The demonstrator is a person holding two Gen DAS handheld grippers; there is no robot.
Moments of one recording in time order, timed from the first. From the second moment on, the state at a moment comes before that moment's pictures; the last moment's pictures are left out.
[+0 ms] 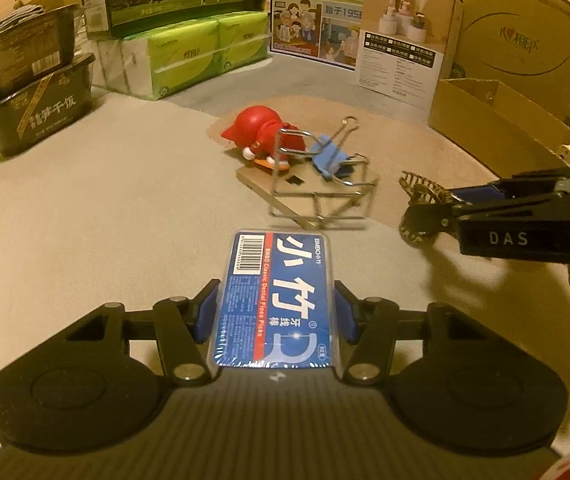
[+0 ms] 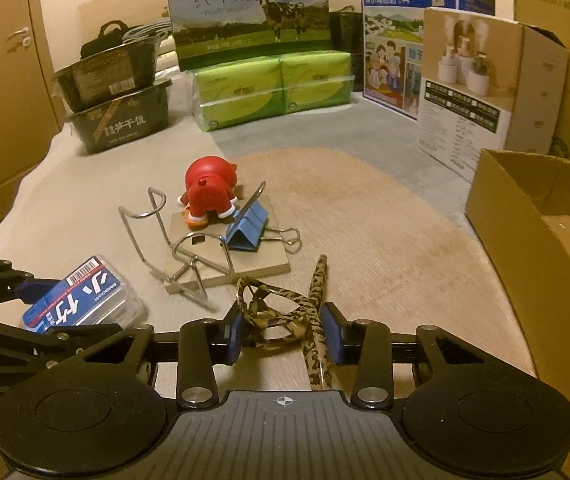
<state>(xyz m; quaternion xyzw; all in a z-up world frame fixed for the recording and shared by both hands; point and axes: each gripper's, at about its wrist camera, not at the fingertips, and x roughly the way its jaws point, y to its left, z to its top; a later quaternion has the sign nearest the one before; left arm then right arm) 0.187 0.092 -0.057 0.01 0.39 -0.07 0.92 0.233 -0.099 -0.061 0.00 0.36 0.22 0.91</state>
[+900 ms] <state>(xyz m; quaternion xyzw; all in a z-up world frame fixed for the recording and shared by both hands) 0.084 0.007 0.008 -0.04 0.37 -0.05 0.93 0.098 -0.193 0.009 0.05 0.33 0.18 0.93</state>
